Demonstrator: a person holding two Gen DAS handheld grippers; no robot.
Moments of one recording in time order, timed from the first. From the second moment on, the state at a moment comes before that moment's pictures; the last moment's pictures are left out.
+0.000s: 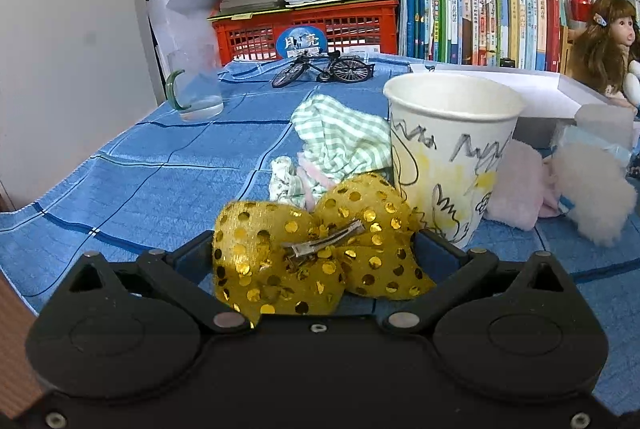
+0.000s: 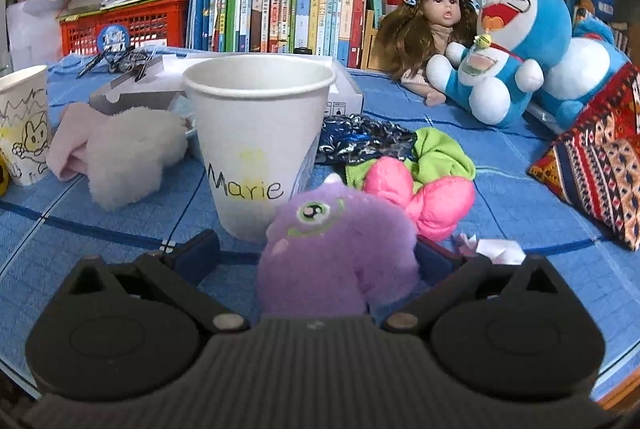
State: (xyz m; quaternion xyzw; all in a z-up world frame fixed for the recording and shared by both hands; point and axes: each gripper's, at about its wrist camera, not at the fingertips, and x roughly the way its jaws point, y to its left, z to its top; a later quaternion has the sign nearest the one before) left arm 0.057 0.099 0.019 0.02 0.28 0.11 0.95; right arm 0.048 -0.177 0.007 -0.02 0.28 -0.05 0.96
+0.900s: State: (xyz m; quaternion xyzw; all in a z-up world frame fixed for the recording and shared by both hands) left arm 0.050 0.095 0.023 -0.01 0.28 0.11 0.96; right arm 0.036 -0.187 0.017 0.01 0.25 -0.01 0.97
